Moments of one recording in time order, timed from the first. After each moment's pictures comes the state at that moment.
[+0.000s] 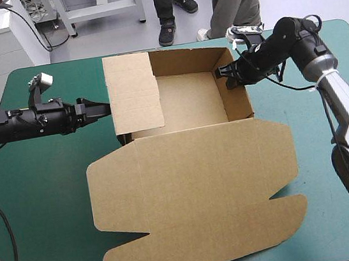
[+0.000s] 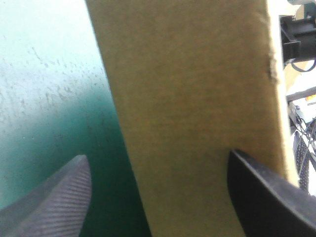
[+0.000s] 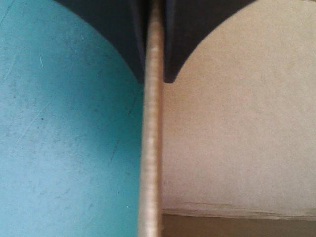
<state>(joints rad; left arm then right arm) 0.17 1.47 -1.31 -1.08 1.22 0.63 0.15 1.89 -1.89 0.44 1.18 -0.11</state>
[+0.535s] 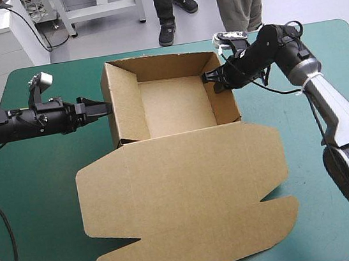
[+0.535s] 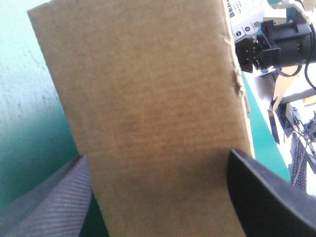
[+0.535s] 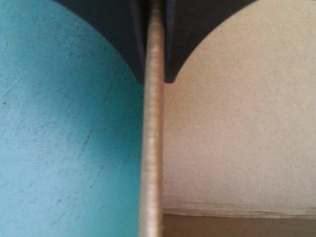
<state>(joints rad) 0.17 1.47 -1.31 -1.09 1.22 0.63 0.22 1.91 -1.89 0.43 1.12 -0.08</state>
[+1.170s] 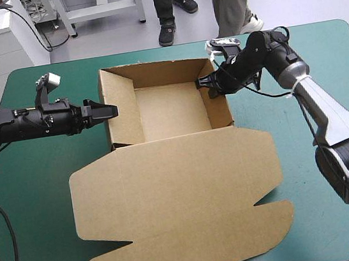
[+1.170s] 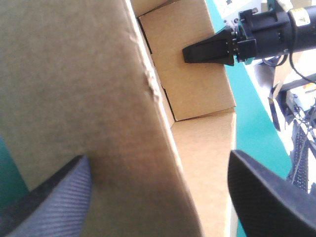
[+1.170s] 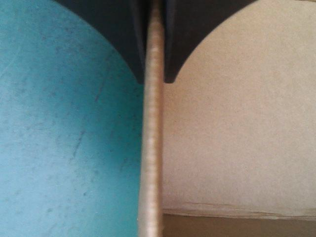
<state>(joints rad) 0.14 1.47 -1.31 -1.07 1.22 0.63 0.27 1.95 -1.89 0.40 1.10 -0.04</state>
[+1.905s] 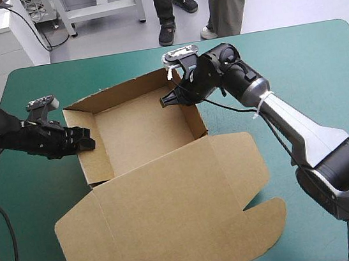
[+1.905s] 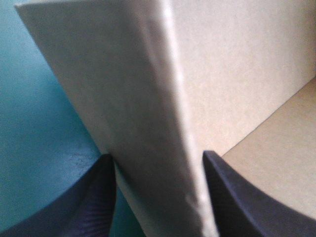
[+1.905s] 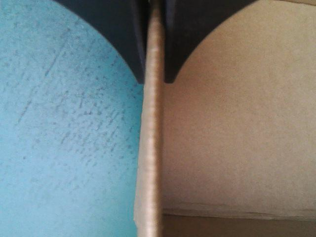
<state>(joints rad) 0.11 1.47 -1.31 -0.54 1.23 0.34 0.54 1.95 -1.98 0.08 1.07 0.14</state>
